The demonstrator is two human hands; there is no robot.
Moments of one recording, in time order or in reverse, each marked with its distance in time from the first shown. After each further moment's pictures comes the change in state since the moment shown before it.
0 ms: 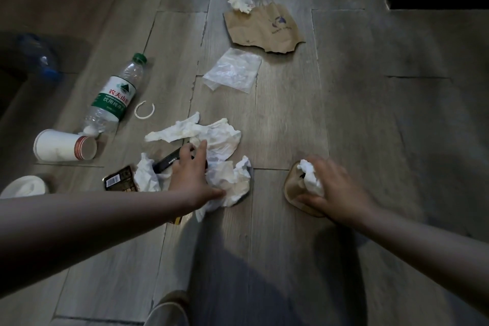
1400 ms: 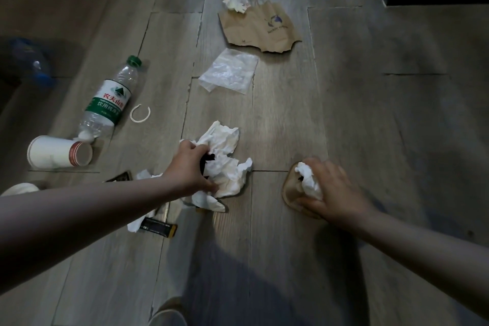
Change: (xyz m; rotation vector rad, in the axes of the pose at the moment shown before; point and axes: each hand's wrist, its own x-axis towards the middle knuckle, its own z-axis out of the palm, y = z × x) left_hand 0.031 -0.005 -0.017 -0.007 -0.085 0.141; right_hand -0.002 0.005 0.007 0.027 0.016 -0.017
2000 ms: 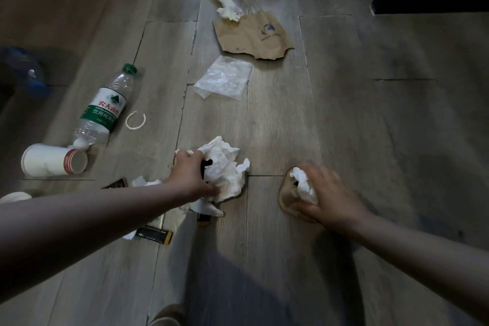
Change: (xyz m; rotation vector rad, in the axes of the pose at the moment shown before) left_hand 0.002 0.010 0.011 -0.042 0.022 -0.114; right_hand -0.001 -0.001 -0.001 -0.006 -0.021 0.013
